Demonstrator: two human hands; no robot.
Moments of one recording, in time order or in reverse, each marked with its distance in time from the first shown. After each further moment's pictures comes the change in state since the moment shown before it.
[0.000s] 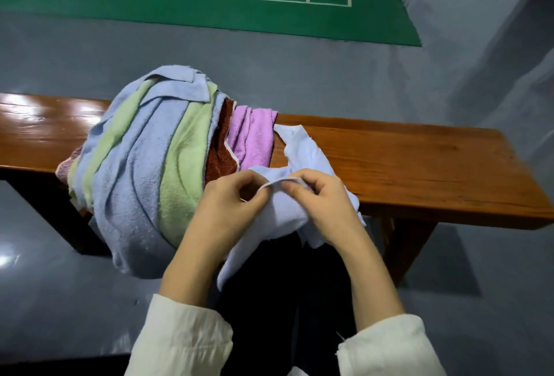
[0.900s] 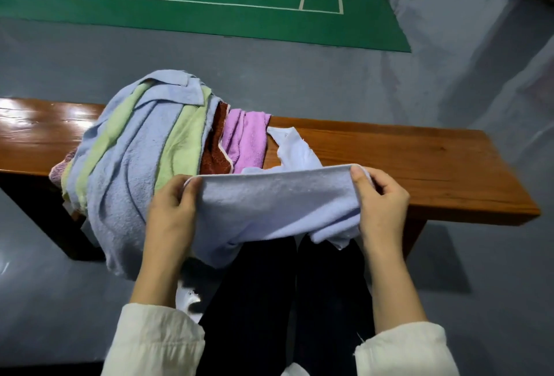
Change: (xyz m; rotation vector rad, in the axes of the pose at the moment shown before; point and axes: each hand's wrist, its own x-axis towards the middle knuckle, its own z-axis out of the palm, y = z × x) left_hand -0.008 -0.044 -0.026 -0.015 0.350 -0.168; right_hand -0.016 0.019 -0.054 -0.043 0.664 -0.066
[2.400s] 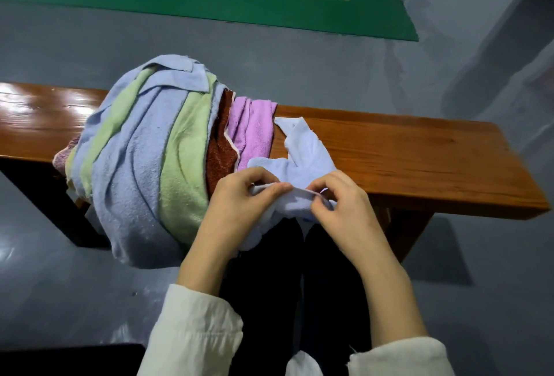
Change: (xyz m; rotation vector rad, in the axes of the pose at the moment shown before) left_hand -0.018 0.040 0.035 -0.094 -0.387 0.135; right_hand -0.031 -0.008 0.021 -0.493 -0.522 -0.270
